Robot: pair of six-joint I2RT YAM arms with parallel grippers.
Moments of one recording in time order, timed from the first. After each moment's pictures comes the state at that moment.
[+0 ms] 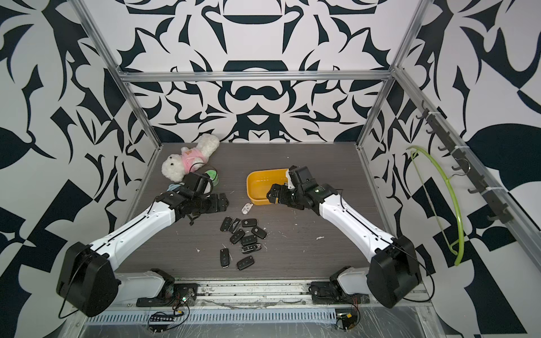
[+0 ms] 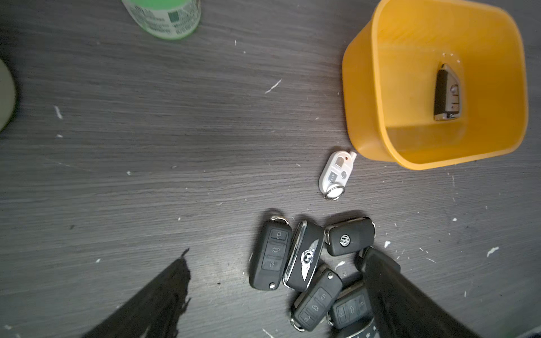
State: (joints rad) left arm -0.48 1.34 0.93 -0.61 0.08 -0.51; right arm 0.52 1.31 1.03 -0.59 -0.25 0.69
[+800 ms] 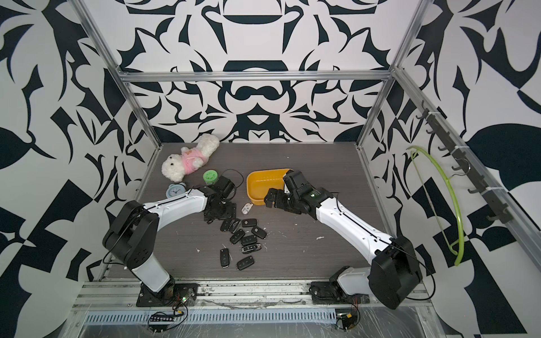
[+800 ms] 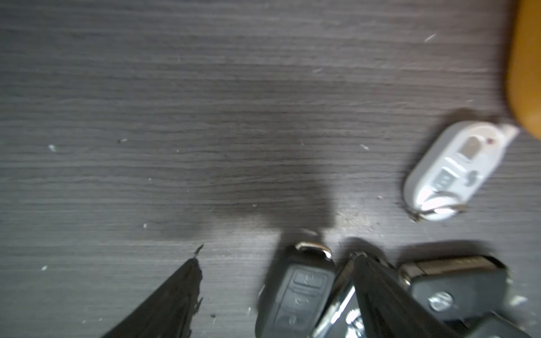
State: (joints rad) left arm -0.60 1.71 1.06 -0.71 -0.08 -0.58; right arm 0.57 1.33 1.02 -0.58 -0.18 0.73
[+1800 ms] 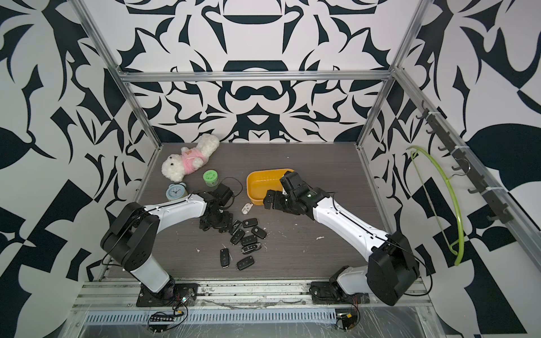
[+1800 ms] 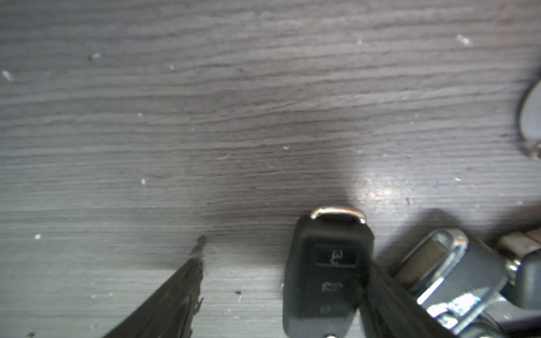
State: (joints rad) left arm -0.61 1.68 0.97 -0.75 -0.06 -0.52; right arm 0.60 1.35 1.02 -0.58 -0.15 0.73
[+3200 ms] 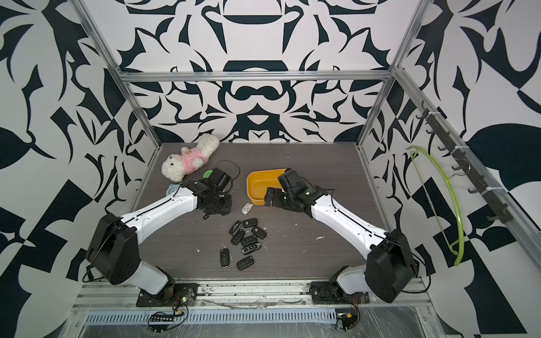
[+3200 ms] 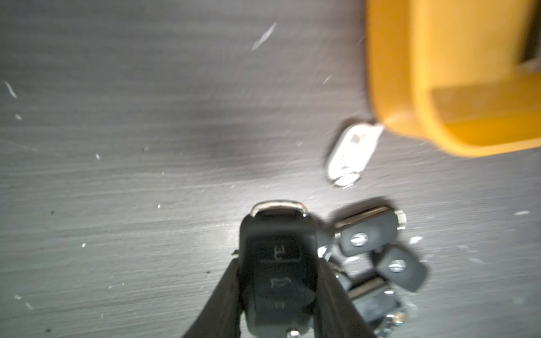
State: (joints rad) left arm -0.61 1.54 1.16 -0.79 -0.03 -0.57; right arm 0.61 1.38 1.06 -0.61 -0.05 0.73
